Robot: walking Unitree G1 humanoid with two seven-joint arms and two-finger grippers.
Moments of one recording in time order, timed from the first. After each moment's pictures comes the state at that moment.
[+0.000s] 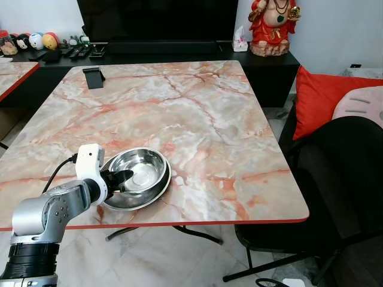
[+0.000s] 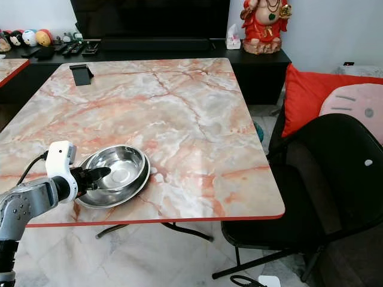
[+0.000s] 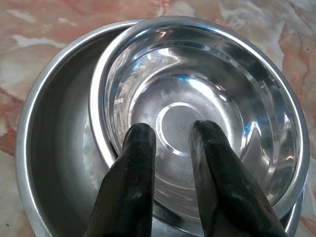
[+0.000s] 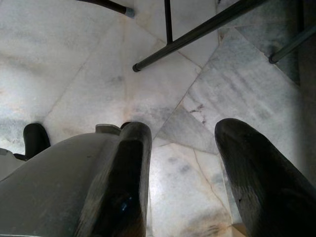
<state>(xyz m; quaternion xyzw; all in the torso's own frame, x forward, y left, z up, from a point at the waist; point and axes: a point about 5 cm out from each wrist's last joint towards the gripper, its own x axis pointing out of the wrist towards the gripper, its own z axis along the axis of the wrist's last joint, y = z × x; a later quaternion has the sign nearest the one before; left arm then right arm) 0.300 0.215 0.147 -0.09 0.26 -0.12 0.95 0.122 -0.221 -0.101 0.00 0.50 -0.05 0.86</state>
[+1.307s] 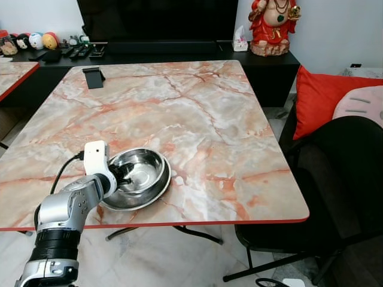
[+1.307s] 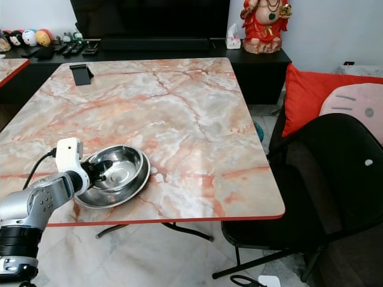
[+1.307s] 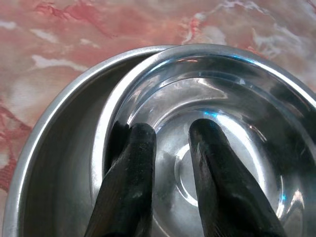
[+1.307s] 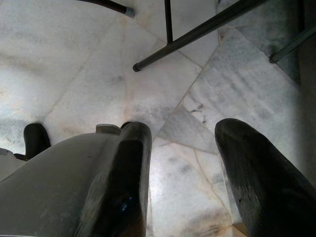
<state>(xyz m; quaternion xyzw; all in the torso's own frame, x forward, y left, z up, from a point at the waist) 0.329 0.209 0.133 -0.10 0.22 -0.05 0.97 0.122 -0.221 -0.101 0.00 0.50 -0.05 0.86</state>
